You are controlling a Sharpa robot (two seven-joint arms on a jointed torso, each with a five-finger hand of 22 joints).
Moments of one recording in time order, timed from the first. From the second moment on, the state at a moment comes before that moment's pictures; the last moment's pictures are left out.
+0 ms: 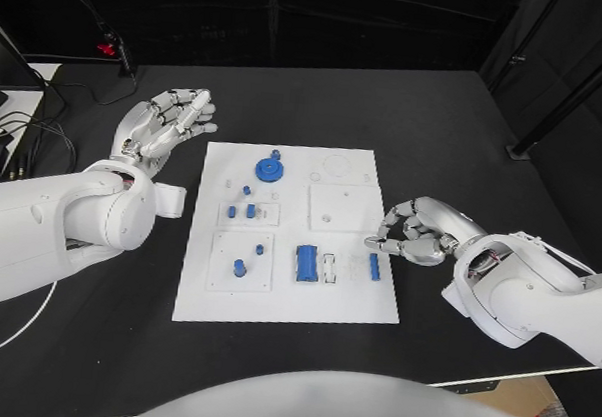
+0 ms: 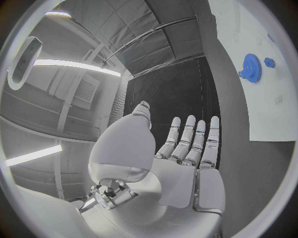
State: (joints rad) left arm 1.25 -0.77 -0.24 1.40 0.05 -0.43 0.68; left_hand 1.22 0.01 -0.07 0.29 0.26 0.33 0.15 0.68 0.08 0.43 0.26 0.60 0.07 0.16 0.26 0.81 0.16 0.08 0.45 0.29 0.08 0.68; right arm 1.05 -1.23 -0.14 1.98 -1.31 -0.58 -0.38; right_hand 1.25 -0.04 -0.10 0.29 0.28 0.80 0.12 0.59 0.47 1.46 0.04 1.57 1.31 1.47 -0.02 1.57 1.31 0.01 1.47 0.09 1.57 1.31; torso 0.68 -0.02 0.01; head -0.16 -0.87
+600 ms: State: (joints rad) left arm 1.25 -0.77 -0.24 1.40 0.05 -0.42 0.68; left_hand 1.22 0.01 -0.07 0.29 0.26 0.33 0.15 0.68 0.08 0.43 0.26 0.60 0.07 0.16 0.26 0.81 0.16 0.08 0.45 0.29 0.08 0.68; right arm 1.04 -1.23 -0.14 2.00 -1.44 -0.41 -0.60; right_hand 1.18 -0.03 -0.13 0.30 0.22 0.79 0.11 0.65 0.48 1.46 0.04 1.57 1.31 1.47 -0.02 1.57 1.31 0.01 1.47 0.09 1.57 1.31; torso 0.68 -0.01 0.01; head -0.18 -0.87
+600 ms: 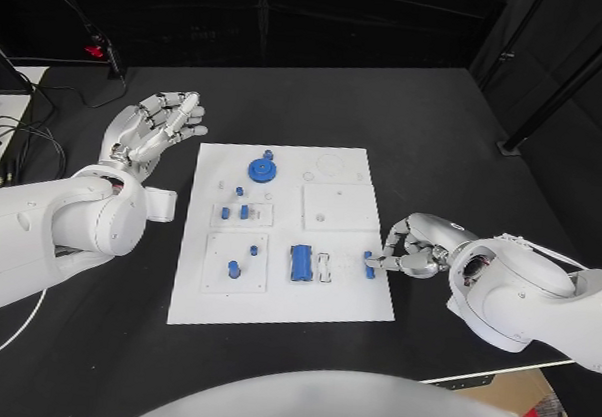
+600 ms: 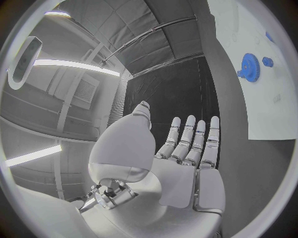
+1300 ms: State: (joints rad) left arm 1.25 -0.77 -0.24 1.40 0.05 -0.42 0.68; left_hand 1.22 0.01 -0.07 0.29 0.26 0.33 0.15 0.68 0.08 0.43 0.26 0.60 0.07 0.16 0.26 0.81 0.16 0.08 0.45 0.29 0.08 0.68; right arm 1.01 -1.15 -0.14 1.95 -1.48 -0.37 -0.65; right_hand 1.17 -0.02 -0.13 0.30 0.22 0.79 0.11 0.66 0.48 1.46 0.04 1.57 1.31 1.47 -0.02 1.57 1.31 0.01 1.47 0.09 1.57 1.31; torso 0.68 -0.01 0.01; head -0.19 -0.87
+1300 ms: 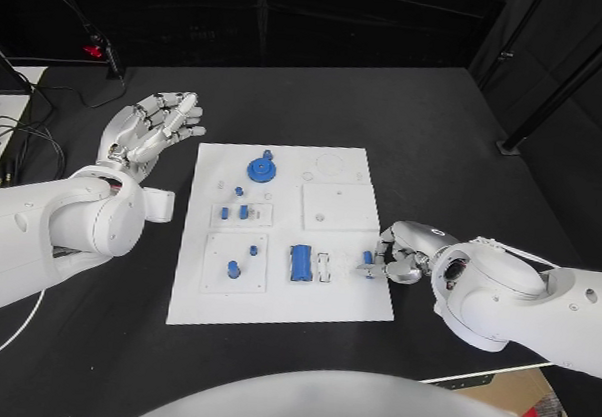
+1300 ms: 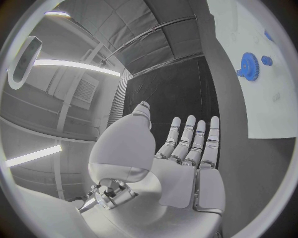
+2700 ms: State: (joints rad) left arm 1.25 -0.78 -0.24 1.41 0.05 -0.42 0.68; left_hand 1.22 0.02 -0.07 0.29 0.27 0.33 0.15 0.68 0.08 0.43 0.26 0.60 0.07 0.16 0.26 0.81 0.16 0.08 0.45 0.29 0.08 0.68; right arm 0.99 -1.11 -0.14 1.95 -1.31 -0.53 -0.52; right_hand 1.49 -0.06 0.32 0.24 0.13 0.89 0.13 0.44 0.22 1.47 0.06 1.57 1.31 1.46 -0.01 1.57 1.31 0.01 1.47 0.10 1.57 1.31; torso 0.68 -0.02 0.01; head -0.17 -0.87
